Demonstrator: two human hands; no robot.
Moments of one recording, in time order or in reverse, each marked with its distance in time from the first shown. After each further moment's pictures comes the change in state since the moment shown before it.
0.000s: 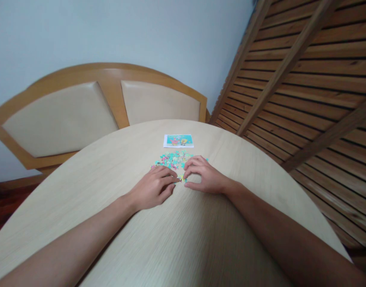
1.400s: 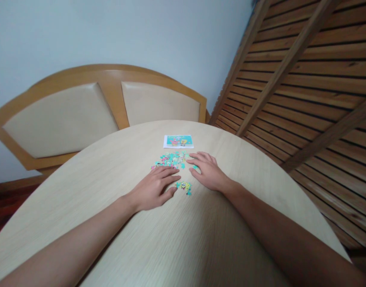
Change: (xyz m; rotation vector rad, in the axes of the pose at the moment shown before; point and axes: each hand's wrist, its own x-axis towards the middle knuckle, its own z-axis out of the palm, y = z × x) left_hand -0.002 -0.002 0.003 0.037 -0.041 -0.023; right_hand -0.001 0.007 0.007 -0.263 0.043 0.367
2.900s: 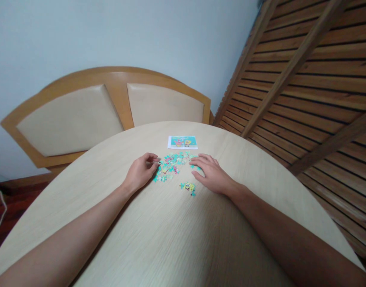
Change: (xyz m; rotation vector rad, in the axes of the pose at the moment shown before) left_hand -0.007 -0.058 -0.005 -0.225 0.366 -0.630; right_hand 0.000 0.001 0.001 0.074 0.016 -0.099
